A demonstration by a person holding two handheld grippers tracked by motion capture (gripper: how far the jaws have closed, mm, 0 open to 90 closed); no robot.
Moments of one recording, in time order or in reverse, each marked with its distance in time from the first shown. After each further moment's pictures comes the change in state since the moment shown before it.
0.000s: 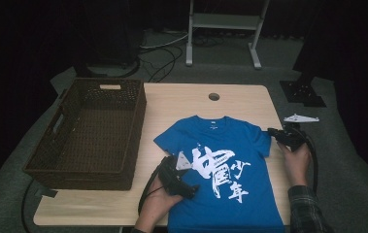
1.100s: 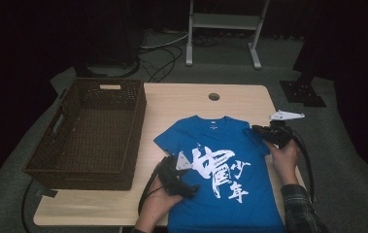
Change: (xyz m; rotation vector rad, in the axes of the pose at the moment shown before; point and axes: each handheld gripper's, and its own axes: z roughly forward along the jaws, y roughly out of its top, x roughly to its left) left arm 0.000 0.000 0.000 0.001 -0.001 0.001; right arm 0.053 0.027 0.004 -0.032 0.115 -0.135
